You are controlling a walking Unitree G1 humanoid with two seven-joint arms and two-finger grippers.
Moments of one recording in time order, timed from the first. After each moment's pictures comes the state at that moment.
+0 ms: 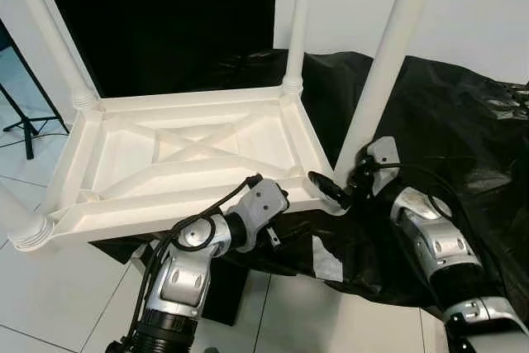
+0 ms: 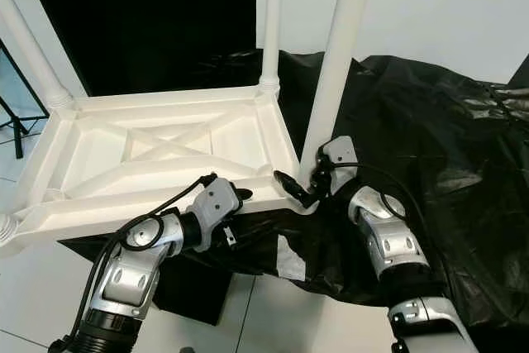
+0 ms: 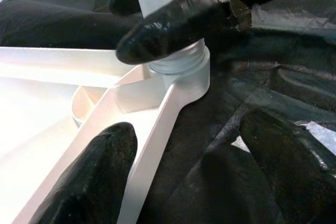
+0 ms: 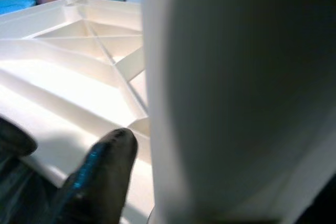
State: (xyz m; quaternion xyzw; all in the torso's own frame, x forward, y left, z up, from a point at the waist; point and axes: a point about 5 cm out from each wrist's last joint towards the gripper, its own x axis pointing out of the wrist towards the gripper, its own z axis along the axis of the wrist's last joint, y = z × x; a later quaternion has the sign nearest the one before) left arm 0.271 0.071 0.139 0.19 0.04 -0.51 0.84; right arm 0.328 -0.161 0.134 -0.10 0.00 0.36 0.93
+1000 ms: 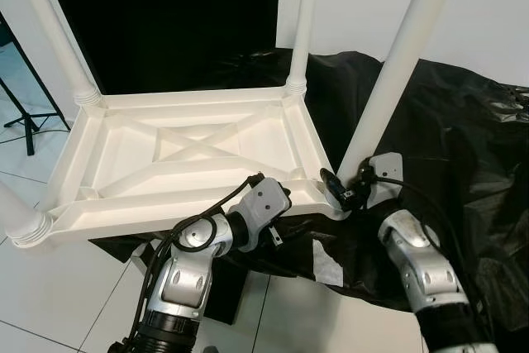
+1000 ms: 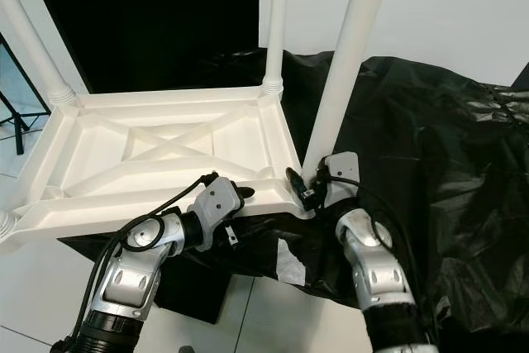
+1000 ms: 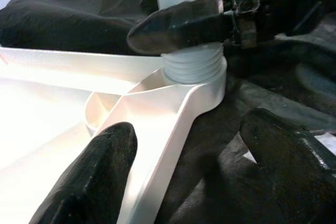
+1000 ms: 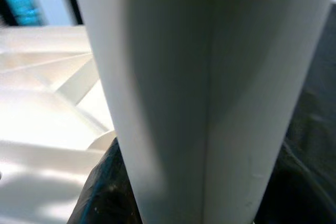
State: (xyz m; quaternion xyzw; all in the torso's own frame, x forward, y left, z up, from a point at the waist) left arm 0.269 0.071 0.142 0.19 0.03 -0.50 0.84; right arm 0.290 -0.140 0.128 -0.03 -0.03 0.14 0.99
